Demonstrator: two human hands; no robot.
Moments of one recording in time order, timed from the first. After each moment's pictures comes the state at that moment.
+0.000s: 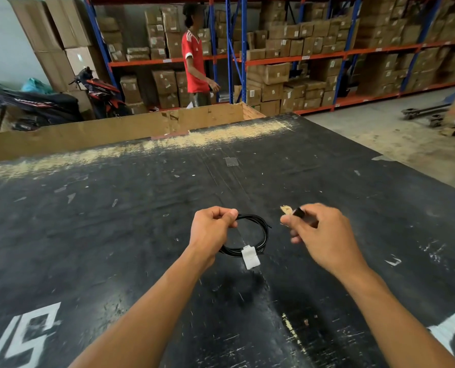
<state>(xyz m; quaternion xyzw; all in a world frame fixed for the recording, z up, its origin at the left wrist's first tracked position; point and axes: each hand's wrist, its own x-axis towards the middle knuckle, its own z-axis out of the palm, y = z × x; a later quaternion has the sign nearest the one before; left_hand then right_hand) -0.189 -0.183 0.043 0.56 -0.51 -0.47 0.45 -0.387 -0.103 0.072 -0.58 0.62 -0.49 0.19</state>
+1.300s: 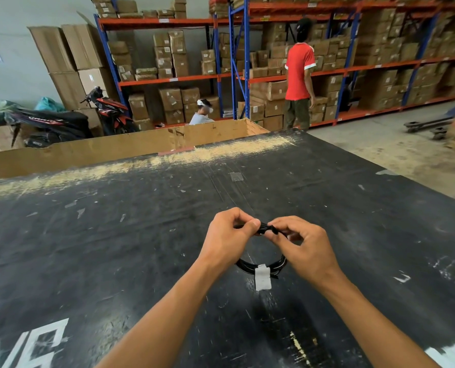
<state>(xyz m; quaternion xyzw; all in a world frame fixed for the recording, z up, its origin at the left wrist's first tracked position) -0.197 -0.165 0.079 0.50 -0.65 -0.38 0.42 -0.360 -0.119 0.060 -0.63 0.52 -0.55 0.18</state>
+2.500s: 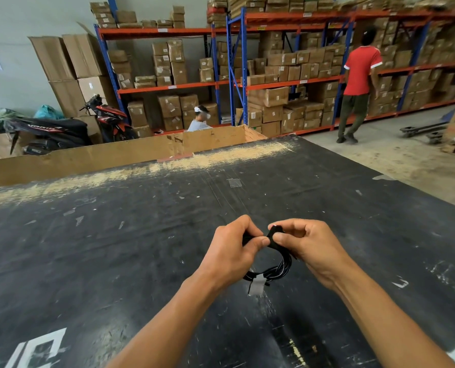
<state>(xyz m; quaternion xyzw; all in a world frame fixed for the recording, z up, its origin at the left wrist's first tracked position) -0.196 -0.149 0.085 0.43 -0.76 -0.27 0.39 -0.373 -0.117 0.089 -0.48 0.50 -0.54 0.47</state>
